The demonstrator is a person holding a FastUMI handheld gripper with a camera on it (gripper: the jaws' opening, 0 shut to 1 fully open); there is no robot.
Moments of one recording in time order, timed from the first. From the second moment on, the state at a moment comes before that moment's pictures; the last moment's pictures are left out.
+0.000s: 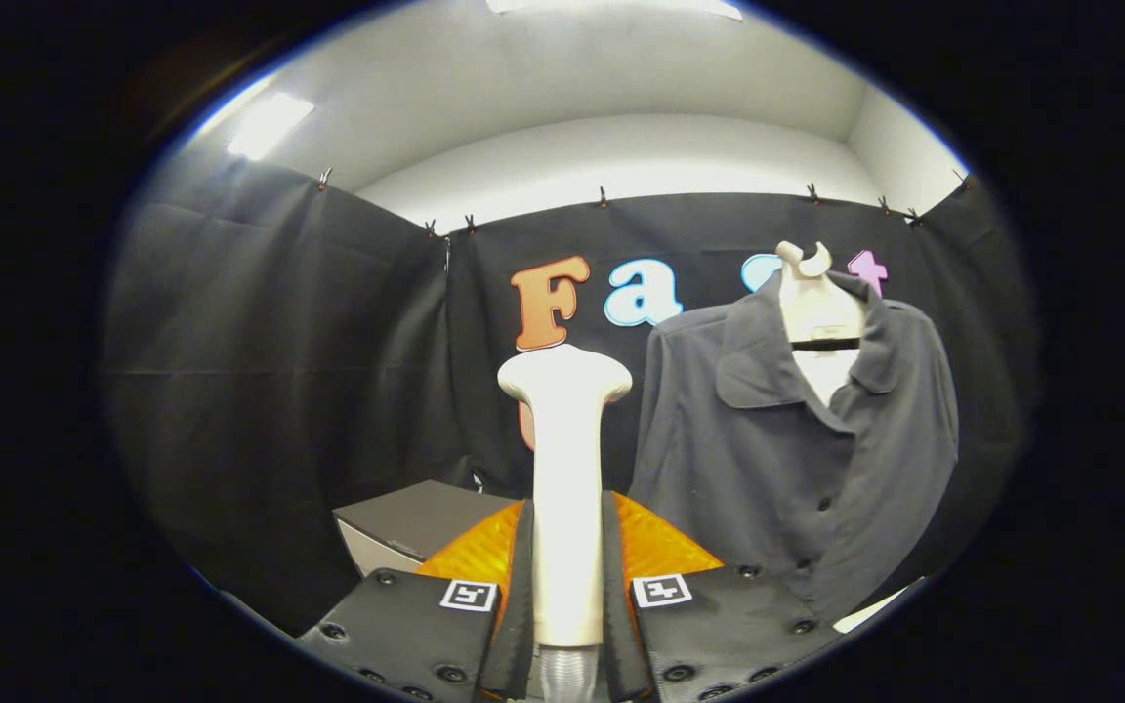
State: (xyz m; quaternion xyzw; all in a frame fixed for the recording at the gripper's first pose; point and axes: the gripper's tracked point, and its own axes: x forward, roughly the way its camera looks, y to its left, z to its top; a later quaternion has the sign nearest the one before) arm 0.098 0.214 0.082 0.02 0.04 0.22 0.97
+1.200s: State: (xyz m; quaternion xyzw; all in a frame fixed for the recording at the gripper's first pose) arm 0.033 0.027 0.042 0.01 -0.04 0.02 1.00
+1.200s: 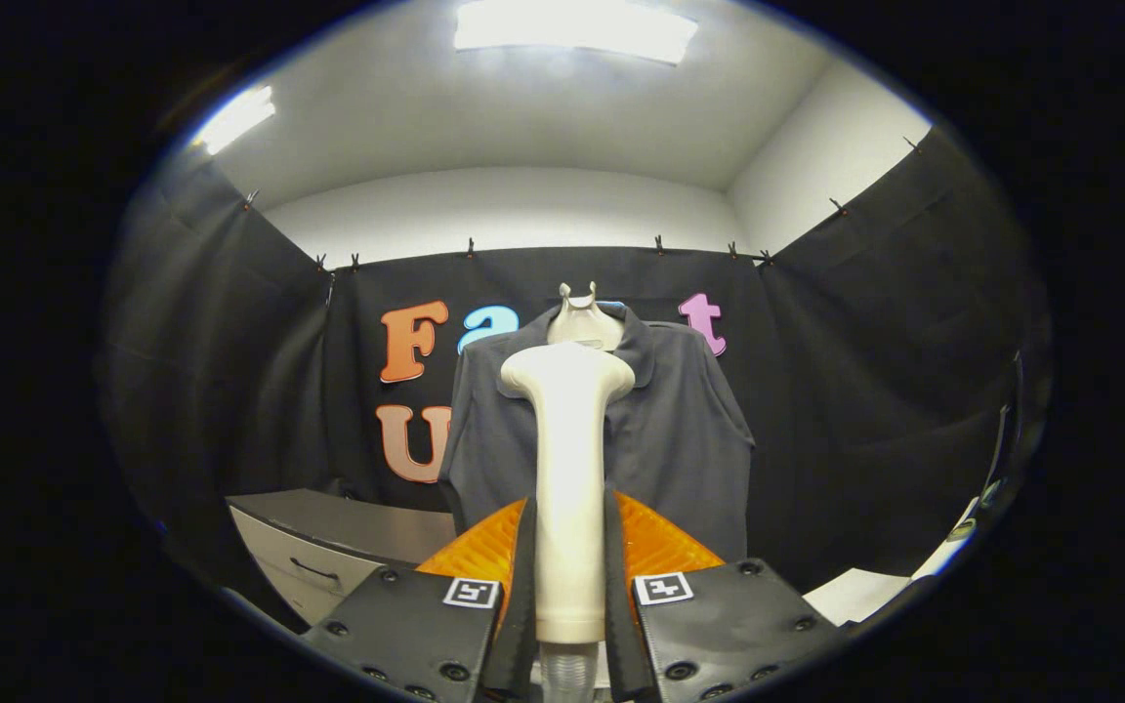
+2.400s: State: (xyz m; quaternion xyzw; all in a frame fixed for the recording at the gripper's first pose) arm 0.084 0.039 -0.033 0.01 0.01 0.03 1.00
